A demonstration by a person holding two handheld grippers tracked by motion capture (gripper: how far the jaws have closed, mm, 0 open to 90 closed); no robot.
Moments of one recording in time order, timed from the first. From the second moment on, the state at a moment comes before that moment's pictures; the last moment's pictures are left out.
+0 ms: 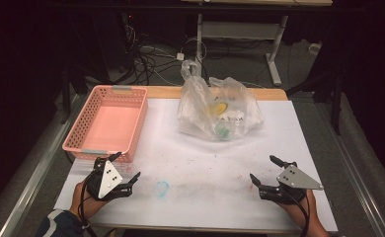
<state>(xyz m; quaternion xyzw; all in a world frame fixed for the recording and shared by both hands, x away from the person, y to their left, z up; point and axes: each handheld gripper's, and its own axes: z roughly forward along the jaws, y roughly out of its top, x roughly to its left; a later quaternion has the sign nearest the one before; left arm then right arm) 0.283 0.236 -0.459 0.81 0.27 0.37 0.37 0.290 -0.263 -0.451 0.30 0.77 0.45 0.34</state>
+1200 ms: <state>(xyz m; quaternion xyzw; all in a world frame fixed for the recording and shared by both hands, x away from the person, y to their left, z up) 0.272 0.249 -0.470 0.83 0.28 0.34 0.35 0.275 -0.270 -0.465 0.30 0.79 0.43 0.32</state>
